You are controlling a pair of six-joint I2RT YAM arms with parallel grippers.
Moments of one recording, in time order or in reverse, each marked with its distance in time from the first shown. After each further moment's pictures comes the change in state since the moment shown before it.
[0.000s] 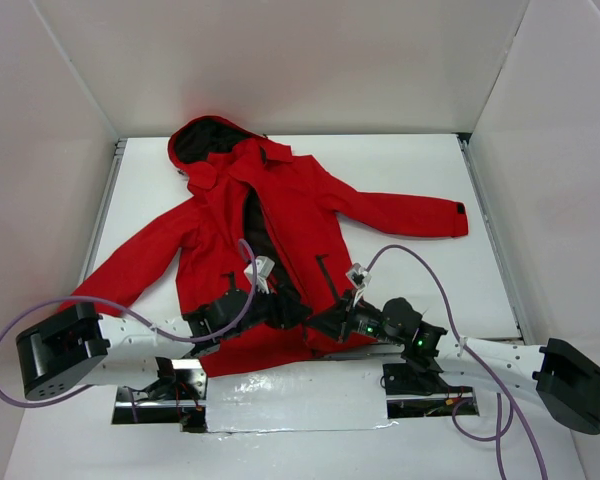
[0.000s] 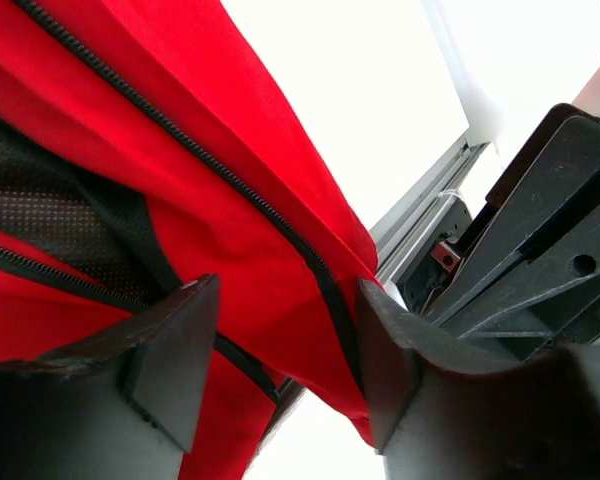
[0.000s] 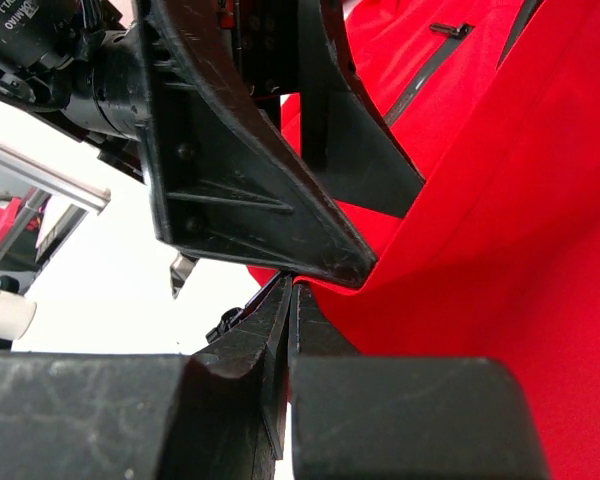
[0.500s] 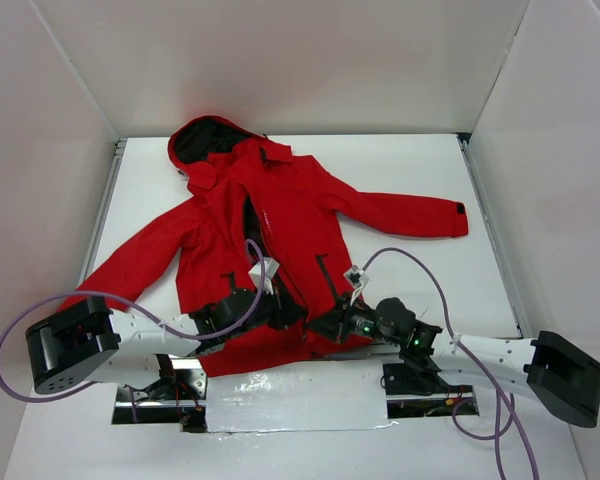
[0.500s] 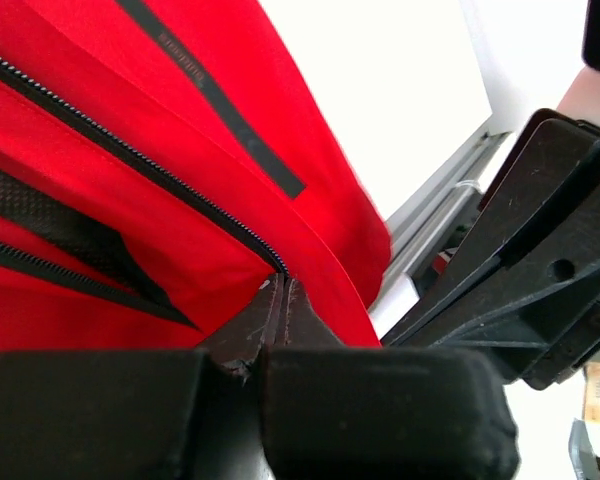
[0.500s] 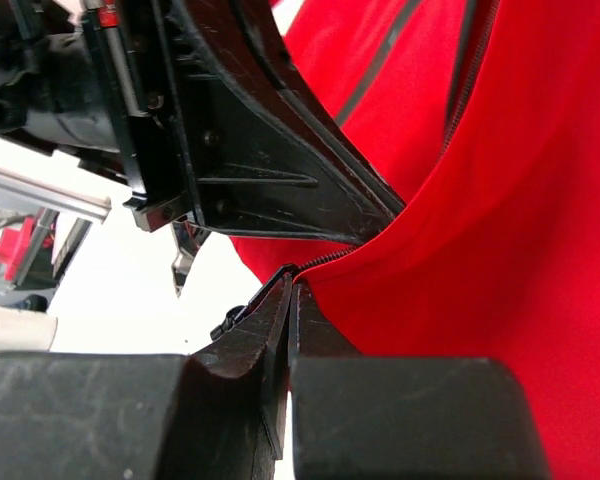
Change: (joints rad) left arm 0.000 0.073 0.023 0.000 0.006 -0.026; right arm 0.004 0.066 -0.004 -0.013 0.027 0.104
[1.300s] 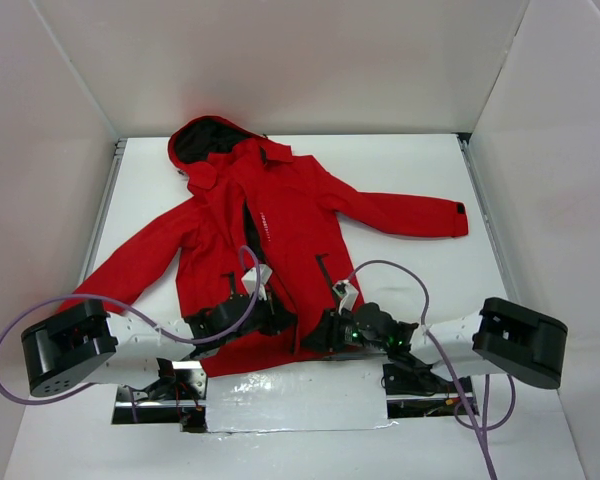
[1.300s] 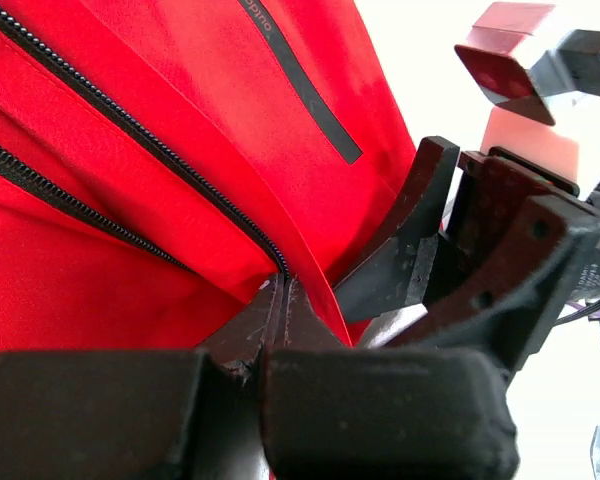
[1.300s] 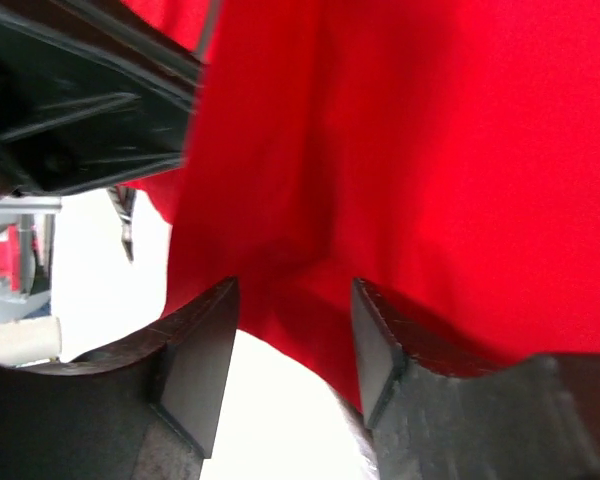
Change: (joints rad) left arm -0.002 -0.026 -0.064 -0.049 -0.024 -0.025; right arm 0.063 0.372 0.000 0.085 0.050 0.188
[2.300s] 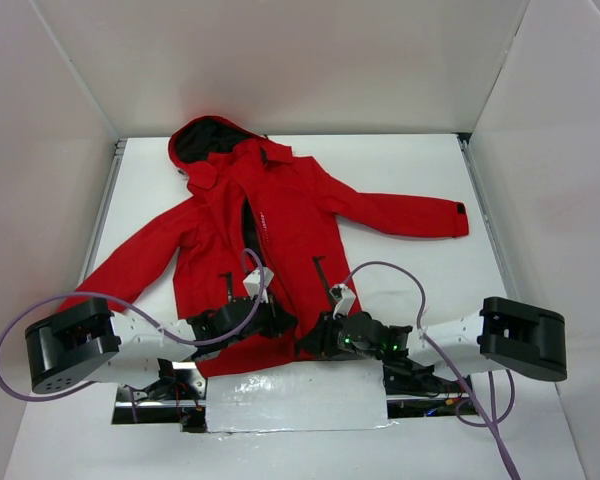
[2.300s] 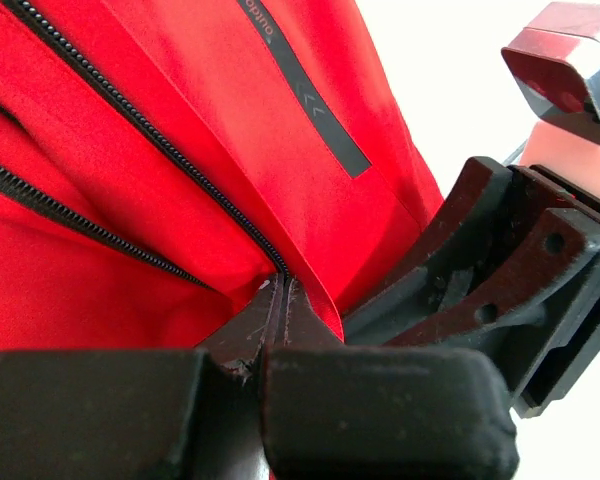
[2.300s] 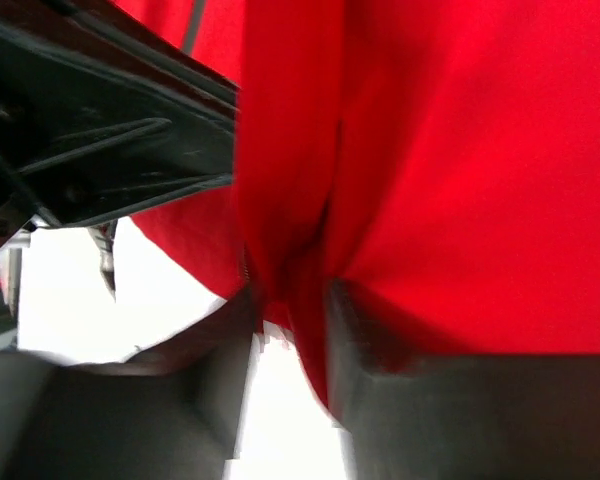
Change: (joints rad) left arm -0.032 0.022 0.002 -0.007 -0.037 0.002; right arm 0.164 0.001 0.065 -0.104 0.240 0.063
